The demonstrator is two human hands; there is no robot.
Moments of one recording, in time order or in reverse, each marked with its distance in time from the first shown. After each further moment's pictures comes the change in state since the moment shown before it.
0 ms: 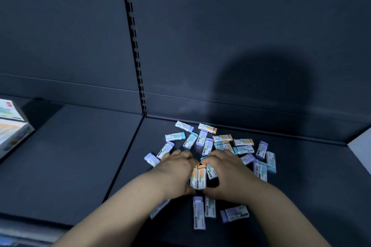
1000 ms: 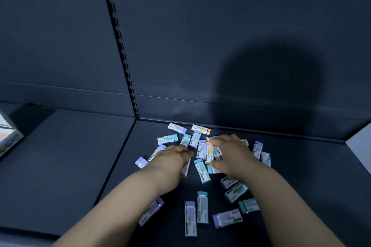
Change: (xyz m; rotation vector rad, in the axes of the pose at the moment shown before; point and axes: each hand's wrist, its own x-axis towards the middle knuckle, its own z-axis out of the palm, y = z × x) left_hand 0.022 -0.008 0.000 -0.045 0.041 -0.029; right_hand 0.030 0.042 -0.013 -0.002 0.046 0.207
